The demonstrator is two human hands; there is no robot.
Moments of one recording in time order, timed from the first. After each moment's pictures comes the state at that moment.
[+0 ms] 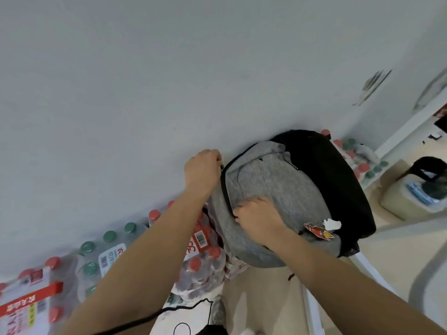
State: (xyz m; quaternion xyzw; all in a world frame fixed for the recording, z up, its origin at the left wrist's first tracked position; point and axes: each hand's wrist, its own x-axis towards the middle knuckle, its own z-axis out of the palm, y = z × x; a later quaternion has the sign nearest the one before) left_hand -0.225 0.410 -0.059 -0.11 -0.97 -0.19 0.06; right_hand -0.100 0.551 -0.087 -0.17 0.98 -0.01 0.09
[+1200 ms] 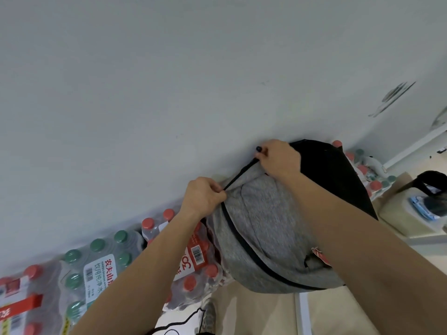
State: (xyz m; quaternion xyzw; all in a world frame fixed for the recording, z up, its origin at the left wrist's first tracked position) left_hand -0.226 0.394 -0.095 0.00 -0.90 -0.41 -0.14; right_hand -0.270 0.616 -0.068 0.08 0.99 -0.14 -0.02
